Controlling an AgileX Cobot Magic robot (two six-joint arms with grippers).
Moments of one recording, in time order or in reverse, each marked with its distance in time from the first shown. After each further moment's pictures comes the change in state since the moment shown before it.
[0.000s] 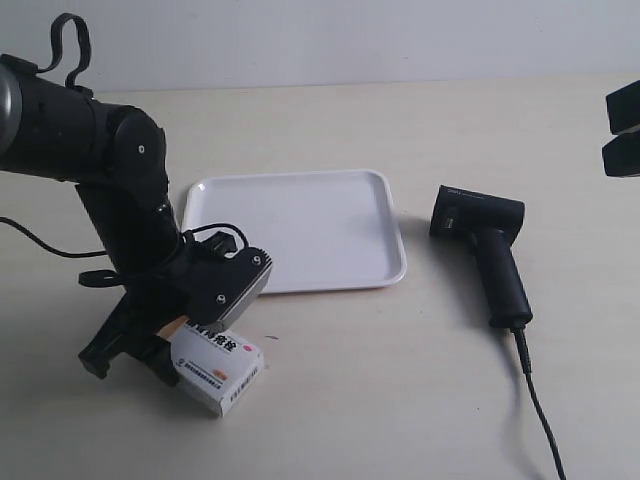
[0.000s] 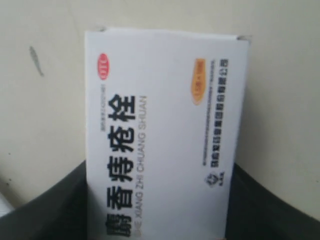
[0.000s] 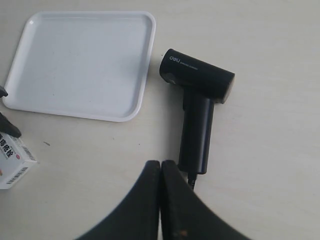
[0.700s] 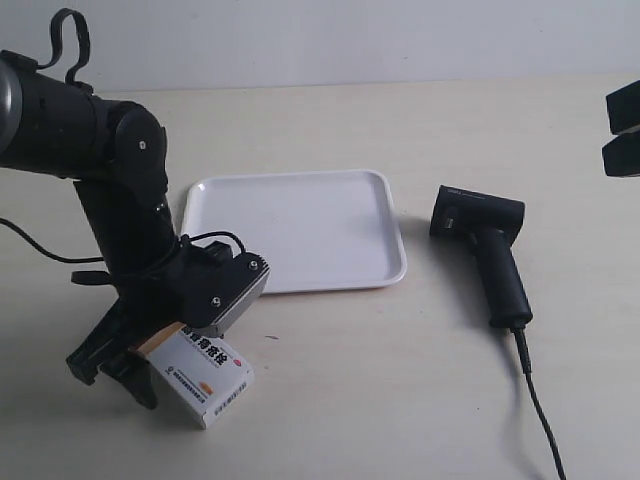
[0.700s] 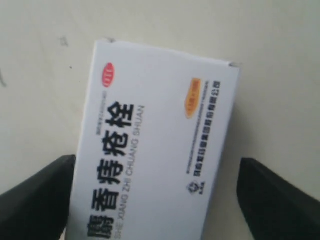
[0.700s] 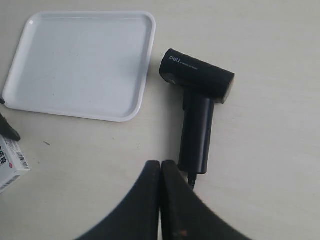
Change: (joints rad) left arm 0.000 0.000 -0.008 -0.007 0.085 0.000; right arm 0.000 0.000 0.000 0.000 0.000 0.000
